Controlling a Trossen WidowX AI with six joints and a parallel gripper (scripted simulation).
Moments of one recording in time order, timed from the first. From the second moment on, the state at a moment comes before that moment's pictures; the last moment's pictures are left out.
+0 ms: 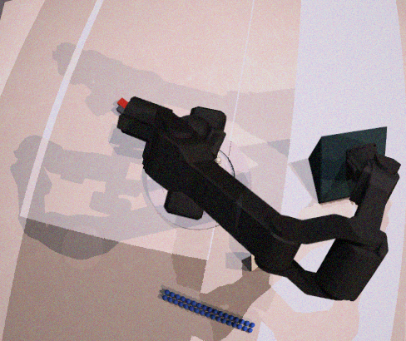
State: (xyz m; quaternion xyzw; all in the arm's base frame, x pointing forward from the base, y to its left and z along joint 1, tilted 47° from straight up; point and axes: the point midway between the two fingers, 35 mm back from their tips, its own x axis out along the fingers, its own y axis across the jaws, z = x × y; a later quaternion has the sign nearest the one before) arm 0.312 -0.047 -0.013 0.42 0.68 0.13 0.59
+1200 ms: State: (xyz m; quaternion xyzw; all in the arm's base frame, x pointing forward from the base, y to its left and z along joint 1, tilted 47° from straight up) arm 0.313 -0.030 -0.031 0.42 0.68 0.13 0.59
